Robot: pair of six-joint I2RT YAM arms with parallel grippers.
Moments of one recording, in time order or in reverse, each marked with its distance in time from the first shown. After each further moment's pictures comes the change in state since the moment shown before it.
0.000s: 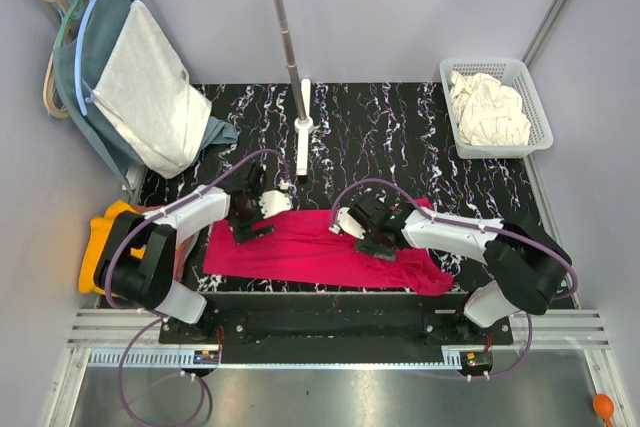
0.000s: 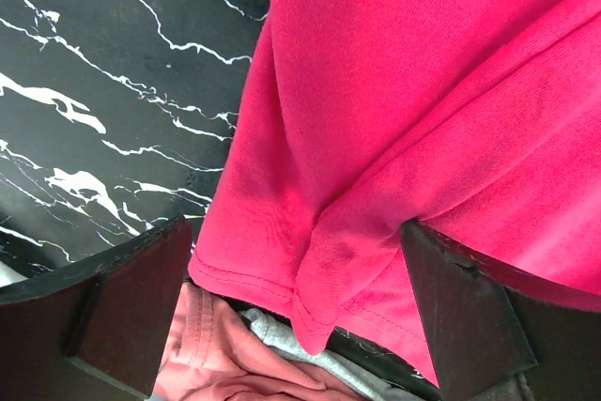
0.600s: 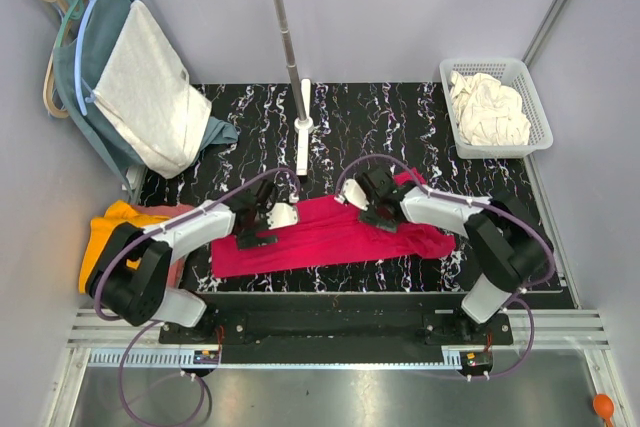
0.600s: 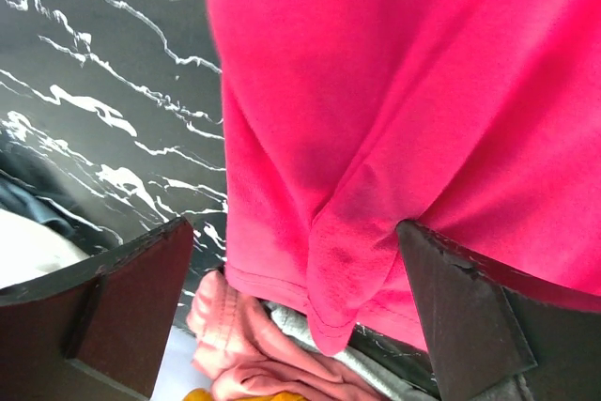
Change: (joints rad) left arm -0.124 -0.078 -0.097 0.089 -0.126 0.019; right arm -0.169 0.121 0.084 0.117 0.026 -0.117
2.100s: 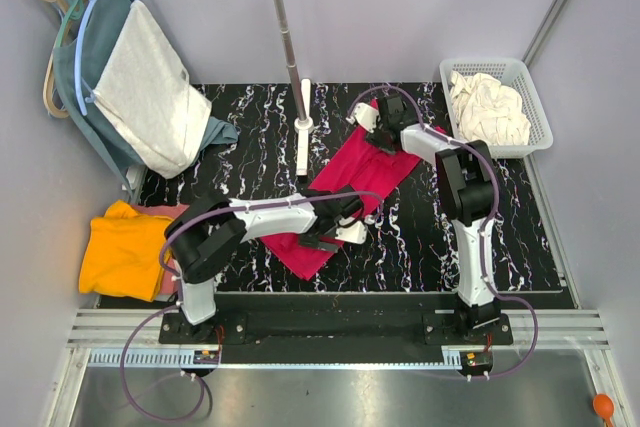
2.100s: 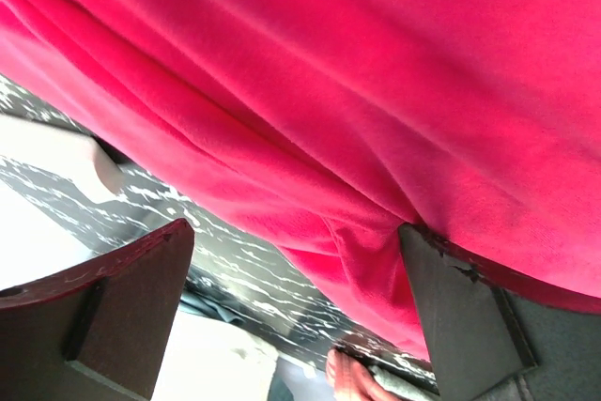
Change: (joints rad) left arm -0.476 0.435 0.444 -0.109 -0.172 -0.060; right arm -0.364 0.583 0.721 0.190 -0.113 -0.255
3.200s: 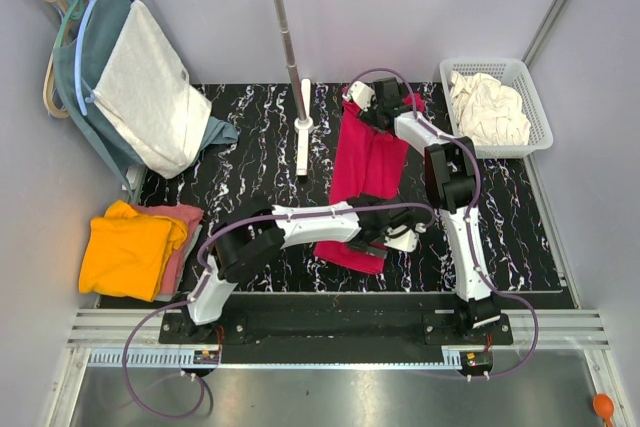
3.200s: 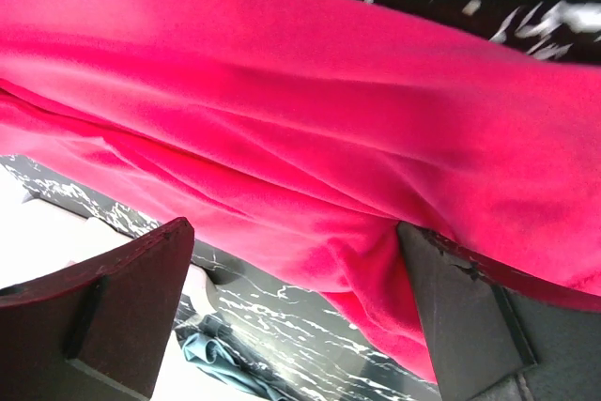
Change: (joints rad) left arm -0.168 0.243 0.365 0.004 0.013 -0.048; right arm -0.027 0.263 0.404 0.011 -0.058 0.035
